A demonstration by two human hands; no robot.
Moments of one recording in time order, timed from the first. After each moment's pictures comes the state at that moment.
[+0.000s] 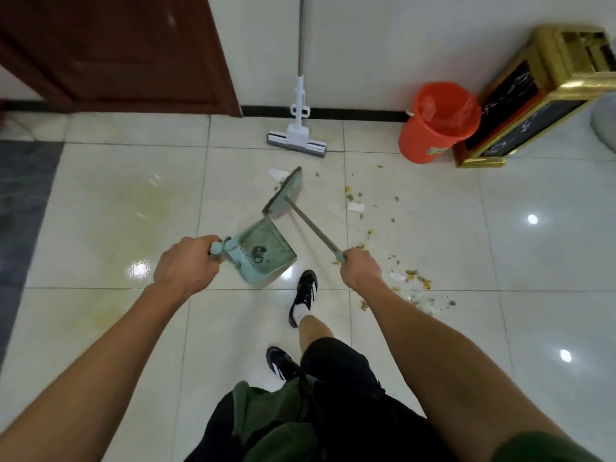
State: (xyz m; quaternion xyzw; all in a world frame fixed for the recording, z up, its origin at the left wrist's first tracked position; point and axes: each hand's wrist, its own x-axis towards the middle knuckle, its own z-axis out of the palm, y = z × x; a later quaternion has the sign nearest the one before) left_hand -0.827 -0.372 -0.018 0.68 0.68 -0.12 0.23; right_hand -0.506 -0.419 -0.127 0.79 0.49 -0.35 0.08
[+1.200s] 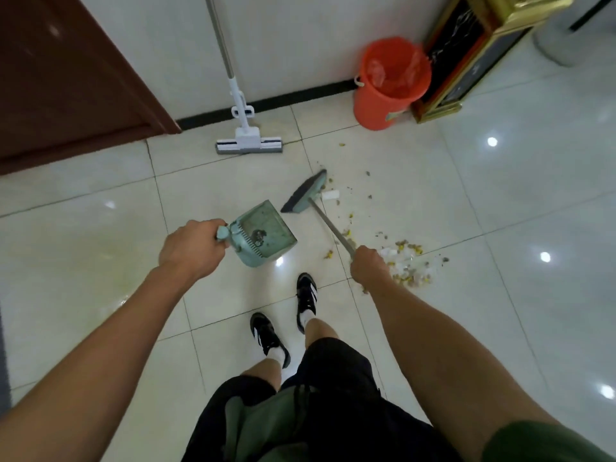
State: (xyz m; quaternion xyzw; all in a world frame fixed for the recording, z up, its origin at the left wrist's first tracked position) left_hand -0.753 -0.200 -0.034 0.80 0.54 -0.17 0.21; right_hand -0.471 -0.370 -0.143 0.87 0.32 -0.37 0.09
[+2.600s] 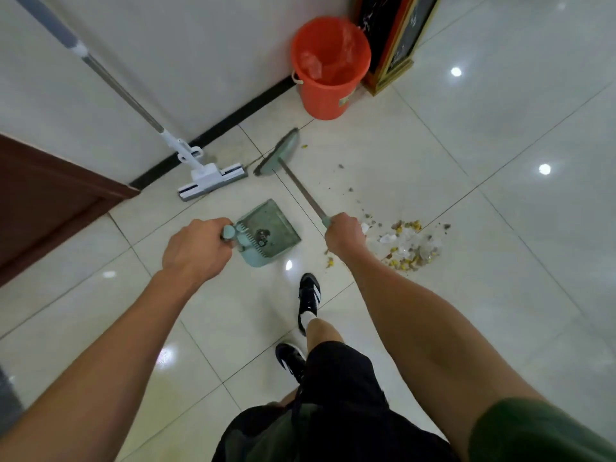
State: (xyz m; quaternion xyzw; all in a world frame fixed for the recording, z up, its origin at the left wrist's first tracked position) left_hand -0.594 -0.075 -0.050 0.87 0.41 -0.21 0.15; right_hand -0.390 -0.246 -0.175 0.90 0.17 -0.38 -0.12
